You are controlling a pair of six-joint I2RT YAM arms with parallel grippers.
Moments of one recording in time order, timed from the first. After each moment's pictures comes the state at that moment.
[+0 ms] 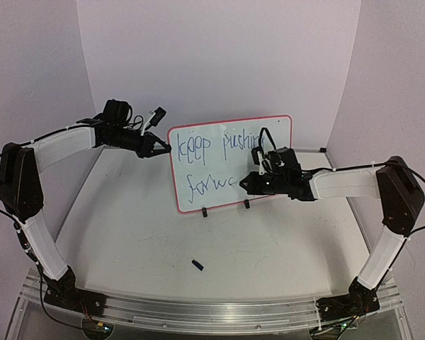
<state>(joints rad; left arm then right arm) -0.35 1.75 1.49 -0.42 0.79 0.23 0.62 1.75 1.06 0.11 -0.12 0.44</state>
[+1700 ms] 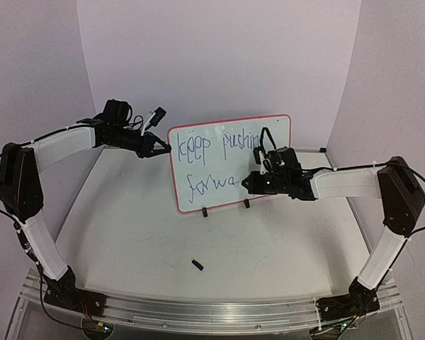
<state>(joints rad) -0.35 1.75 1.49 -0.42 0.79 0.23 0.62 1.74 1.06 0.09 -0.07 0.44</state>
